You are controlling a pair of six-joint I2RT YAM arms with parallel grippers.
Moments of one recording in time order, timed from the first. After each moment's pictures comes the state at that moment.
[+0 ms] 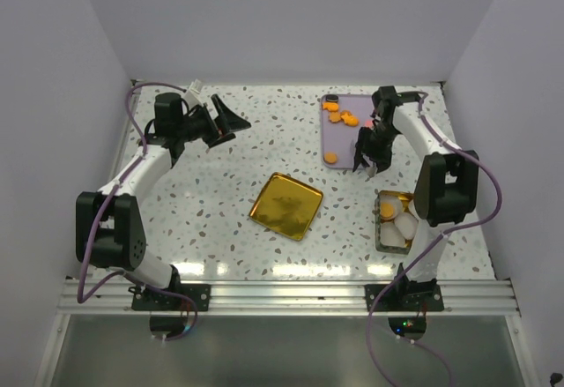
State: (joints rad) left arm -0.09 1.54 1.08 0.01 0.73 -0.74; right arm 0.12 1.92 1.63 -1.22 -0.15 0.41
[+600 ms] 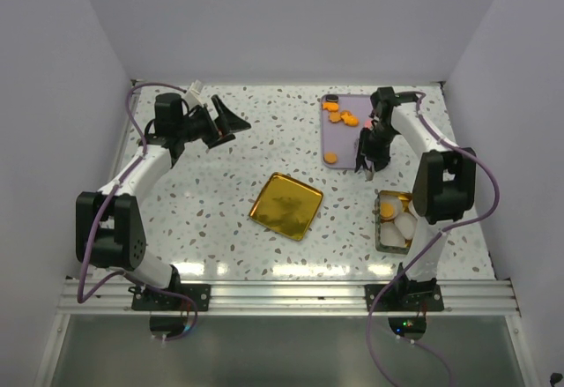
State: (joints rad) left arm -0.08 1.54 1.08 0.00 0.73 -0.73; right arm 0.12 1.95 1.63 -1.19 -0.13 0.39
